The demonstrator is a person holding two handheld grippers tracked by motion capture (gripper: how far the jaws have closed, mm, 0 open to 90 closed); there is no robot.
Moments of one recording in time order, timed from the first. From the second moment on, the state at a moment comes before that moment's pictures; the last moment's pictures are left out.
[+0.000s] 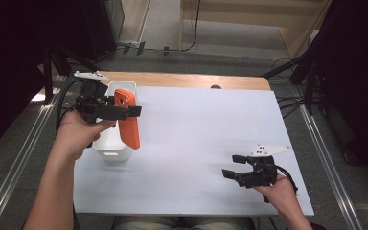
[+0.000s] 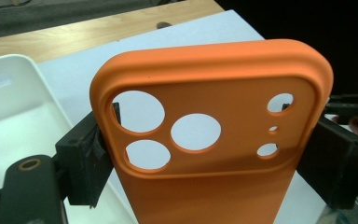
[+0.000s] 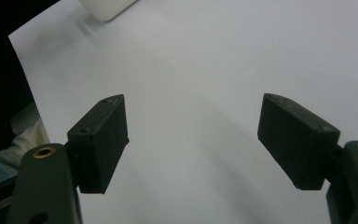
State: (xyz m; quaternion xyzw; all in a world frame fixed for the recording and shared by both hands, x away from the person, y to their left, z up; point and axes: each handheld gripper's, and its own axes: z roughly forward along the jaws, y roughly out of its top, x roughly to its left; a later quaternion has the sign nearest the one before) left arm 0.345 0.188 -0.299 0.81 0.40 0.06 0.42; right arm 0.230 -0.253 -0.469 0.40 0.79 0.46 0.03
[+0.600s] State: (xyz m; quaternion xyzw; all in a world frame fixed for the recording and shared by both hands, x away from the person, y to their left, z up) left arm 0.349 0.204 -0.299 0.77 0.45 0.11 0.43; right arm 0.229 -0.250 -0.470 0.40 0.79 0.46 0.03
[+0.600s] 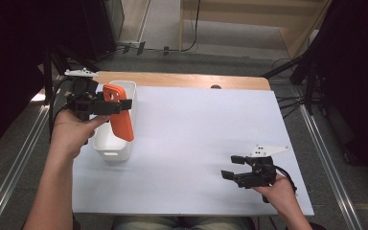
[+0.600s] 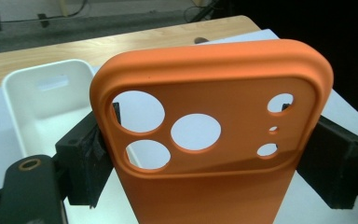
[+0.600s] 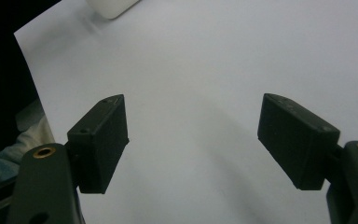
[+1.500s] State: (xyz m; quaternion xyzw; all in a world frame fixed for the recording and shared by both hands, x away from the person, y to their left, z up) left arm 0.371 0.214 -0.316 0.73 0.51 0.17 0.42; right arm 0.231 -0.249 -0.469 0.39 0.79 0.46 0.03
